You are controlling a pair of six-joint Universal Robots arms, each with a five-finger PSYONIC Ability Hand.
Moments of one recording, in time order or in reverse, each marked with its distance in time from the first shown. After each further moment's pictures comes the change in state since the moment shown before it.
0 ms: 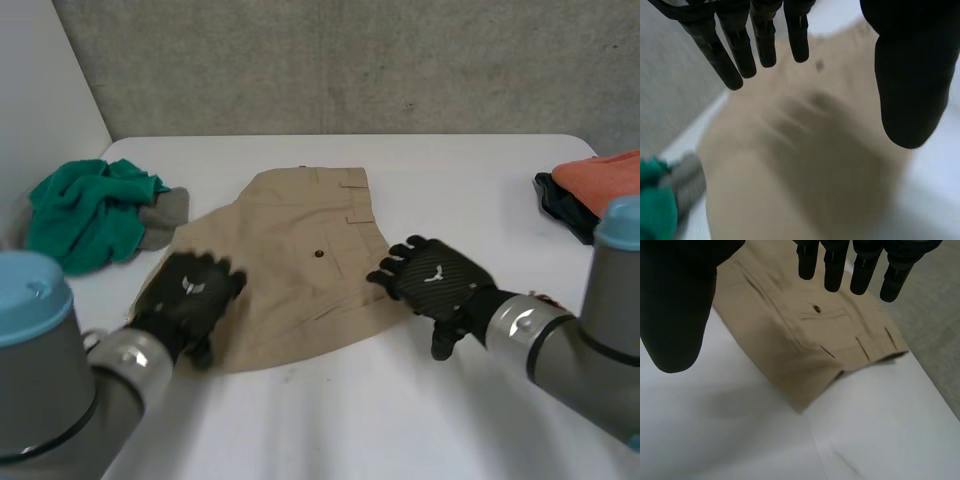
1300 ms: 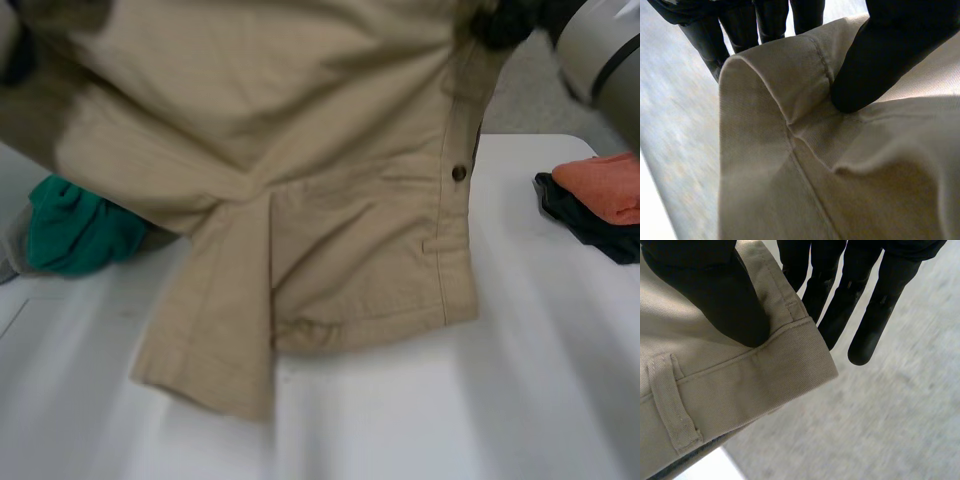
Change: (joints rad) left arm 0.219 0.012 0.834 -0.051 0.124 -0.331; right arm 0.049 -0.045 -0.807 0.161 0.329 0.383; left_hand 0.783 0.848 0.837 0.844 0.830; right_hand 0.881 0.924 0.936 0.963 0.903
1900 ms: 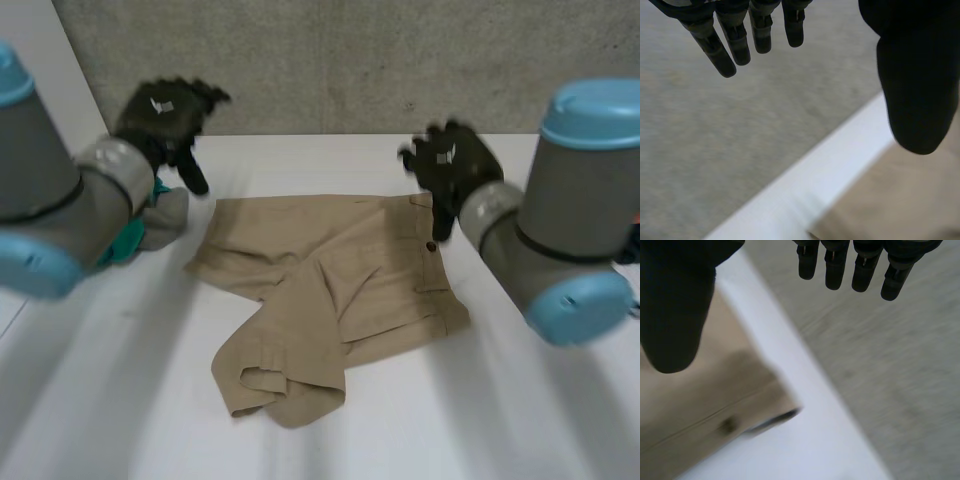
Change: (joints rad) left arm -0.089 -0.236 -0.183 -0.048 0.019 0.154; right arm 0.079 0.190 0.336 -0.082 0.113 -0.231; left_hand -0.946 -0.994 -0.977 -0.996 -0.962; right_hand -0.888 -0.951 -0.967 -0.981 -0.924
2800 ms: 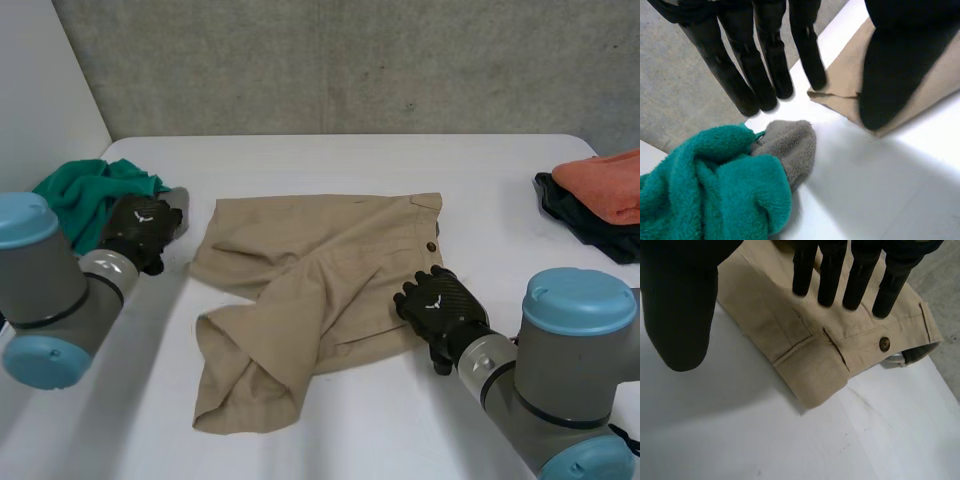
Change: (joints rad) left arm 0.150 -0.108 -0.368 0.328 -0.035 0.298; right arm -0.015 -0.005 0.573 -0.366 -0.092 -0.097; left_hand 0.578 0.610 0.607 0.613 0.591; right_hand 0.179 0.175 0.184 0.175 0.173
